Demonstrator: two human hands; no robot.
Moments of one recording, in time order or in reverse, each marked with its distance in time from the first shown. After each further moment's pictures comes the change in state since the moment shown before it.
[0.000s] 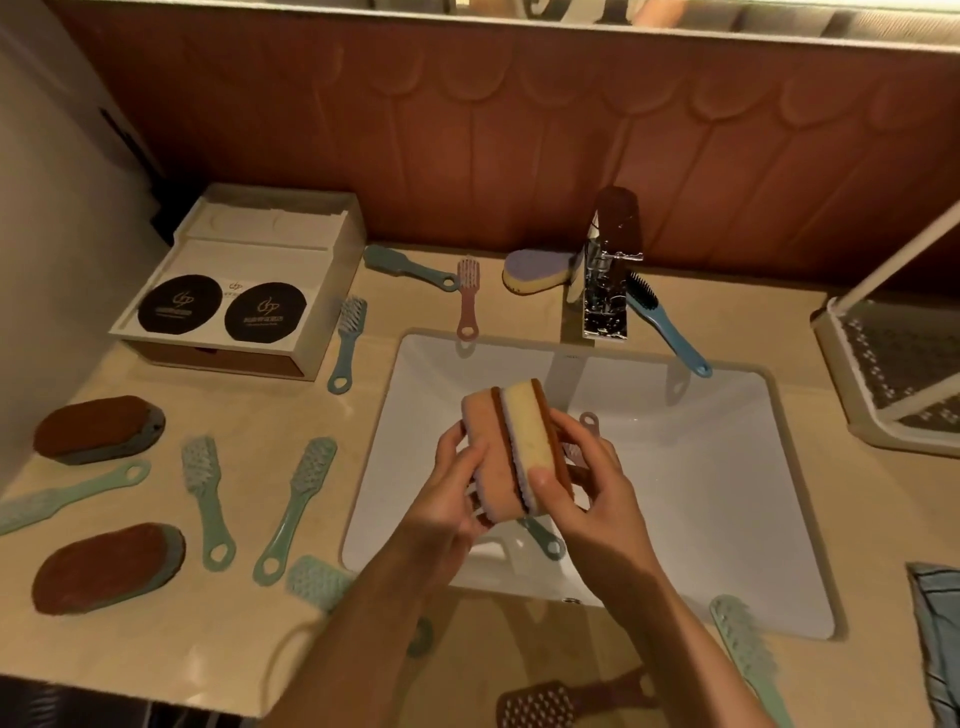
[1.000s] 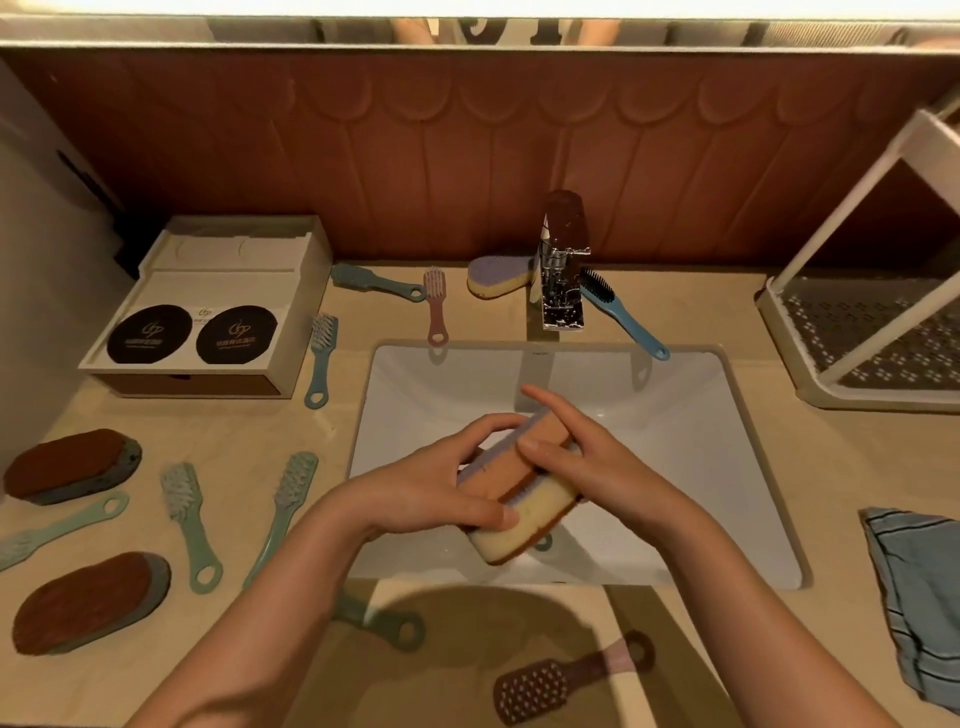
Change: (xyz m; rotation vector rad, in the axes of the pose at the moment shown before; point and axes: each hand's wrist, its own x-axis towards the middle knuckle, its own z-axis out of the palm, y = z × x) left_hand -0.015 0.057 0.010 0.821 -0.483 -0.031; right_hand 0.016 -0.012 -0.039 -0.196 -0.266 0.212
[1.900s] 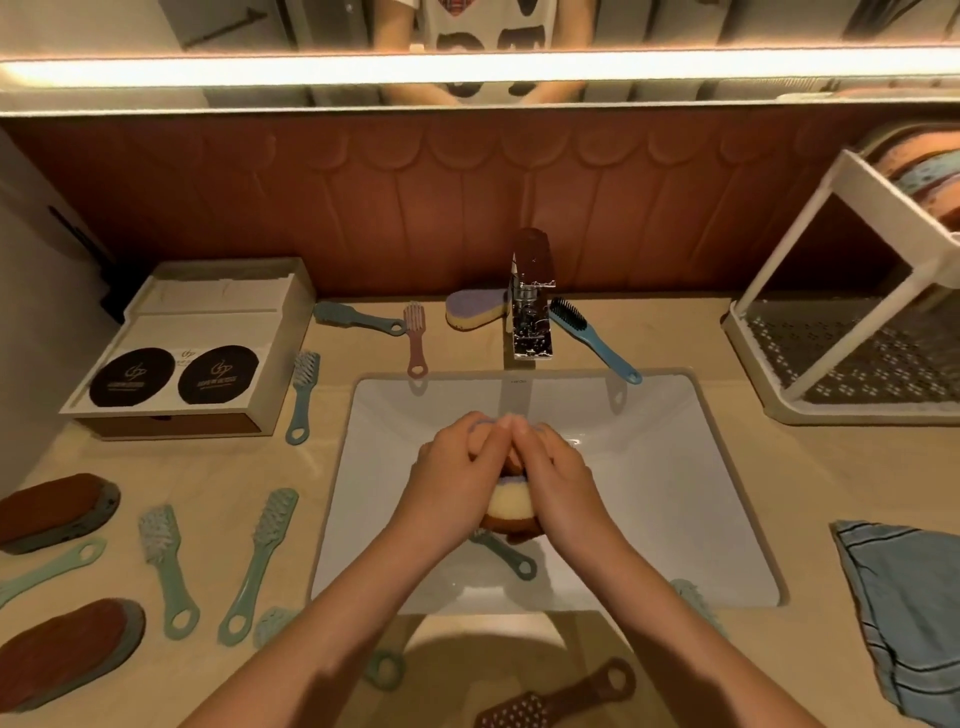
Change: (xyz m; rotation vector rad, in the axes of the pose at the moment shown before) left_hand 0.035 0.021 0.040 0.165 0.703 0.132; right_hand -0.009 -0.020 0.022 0.206 0.370 -0.031
